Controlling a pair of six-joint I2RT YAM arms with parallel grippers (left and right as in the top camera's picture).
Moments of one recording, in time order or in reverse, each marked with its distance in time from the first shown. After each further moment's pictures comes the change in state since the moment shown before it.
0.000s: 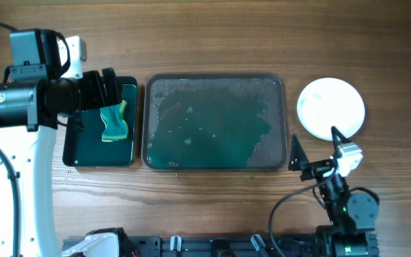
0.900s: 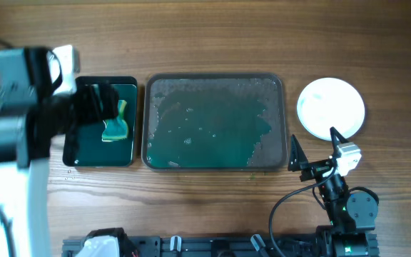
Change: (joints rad) left arm 0.000 -0.163 -0.001 -0.080 -0.015 0.000; right arm 0.000 0.000 0.000 0.001 0.000 0.000
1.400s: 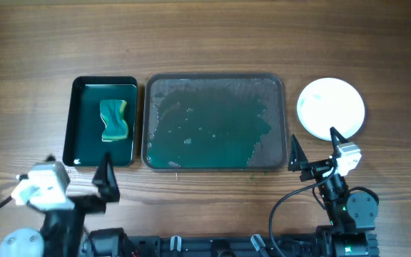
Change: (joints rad) left arm 0.000 -0.923 -0.637 0.473 -0.037 0.000; right arm 0.000 0.000 0.000 0.000 0.000 0.000
